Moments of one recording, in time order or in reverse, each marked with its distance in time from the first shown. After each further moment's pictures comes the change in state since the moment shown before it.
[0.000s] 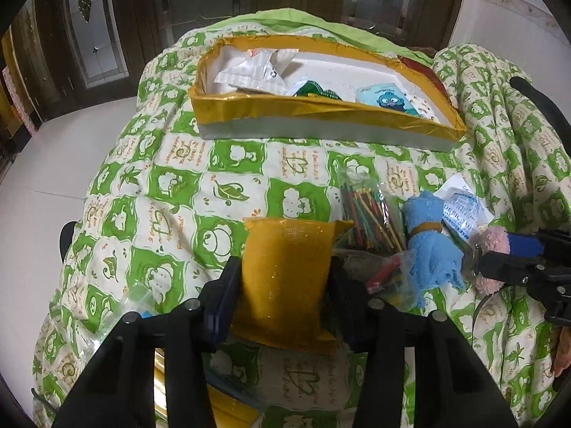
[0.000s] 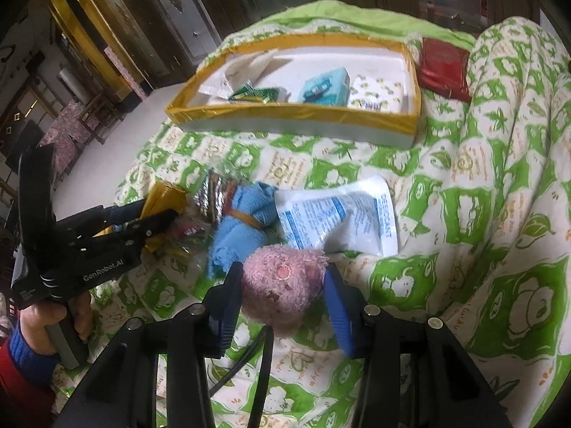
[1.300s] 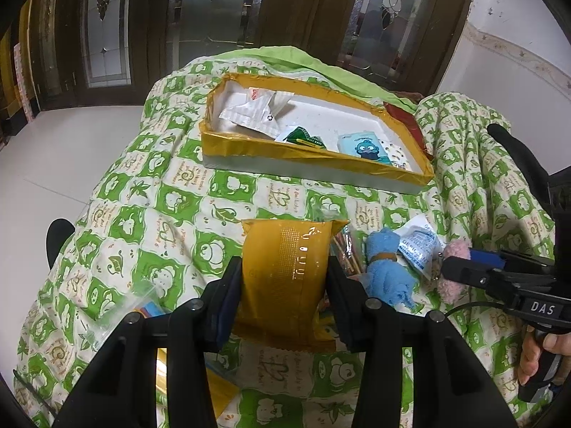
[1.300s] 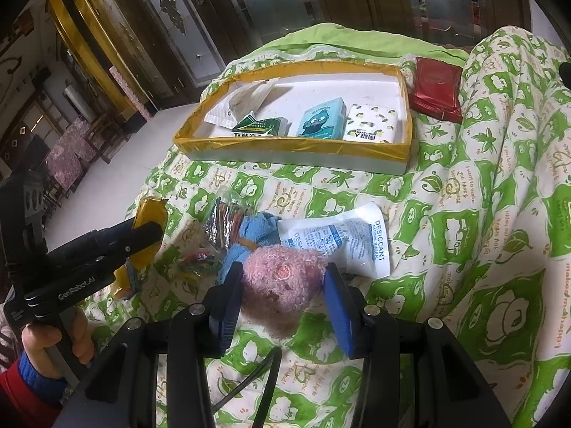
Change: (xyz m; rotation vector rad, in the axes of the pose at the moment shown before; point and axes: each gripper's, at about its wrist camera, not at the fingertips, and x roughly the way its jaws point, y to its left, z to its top) left arm -0.037 0.005 -0.003 -0.097 -0.132 -0.096; right arm -0.015 -0.001 0.002 0.025 -0.074 0.018
